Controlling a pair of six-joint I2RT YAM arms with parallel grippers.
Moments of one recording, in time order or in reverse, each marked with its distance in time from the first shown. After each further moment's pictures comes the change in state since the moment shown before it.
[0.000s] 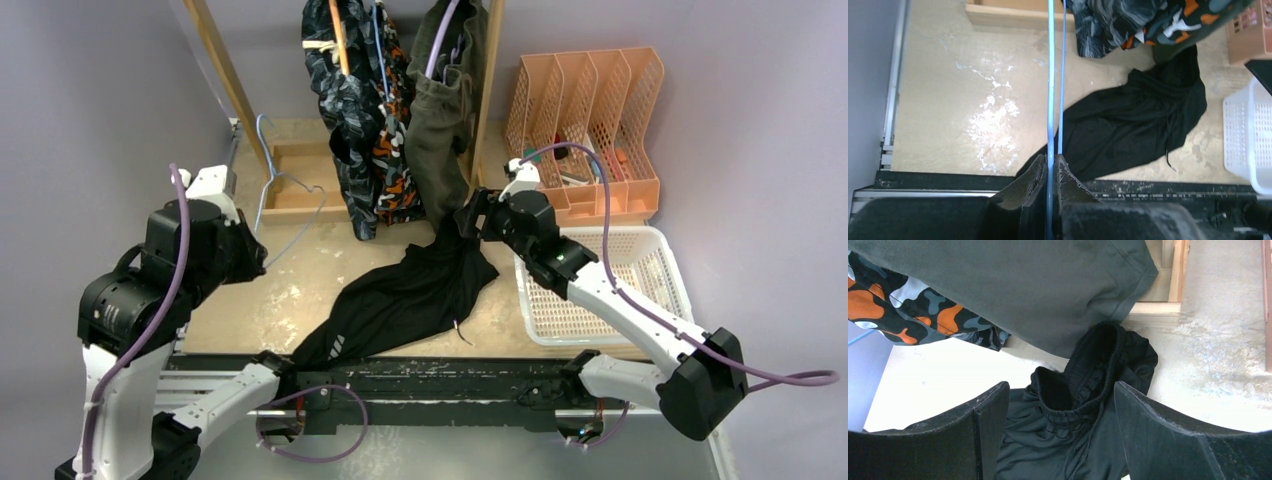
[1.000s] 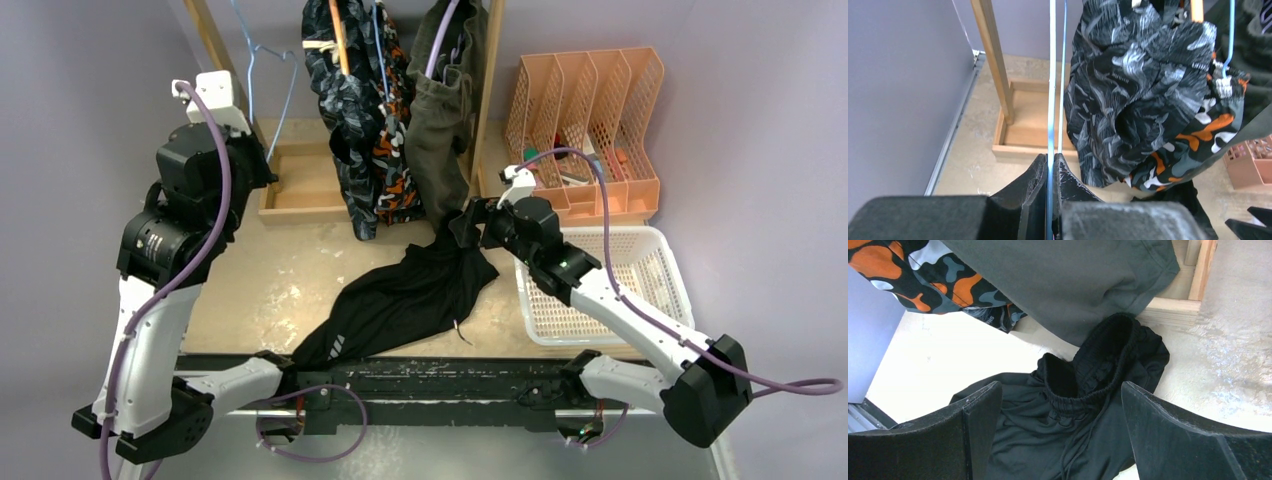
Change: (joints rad) left arm 0.000 0.216 0.098 0.527 -0.244 0.230; right arm 0.000 -0.050 -0.052 0.029 -0.091 -0.063
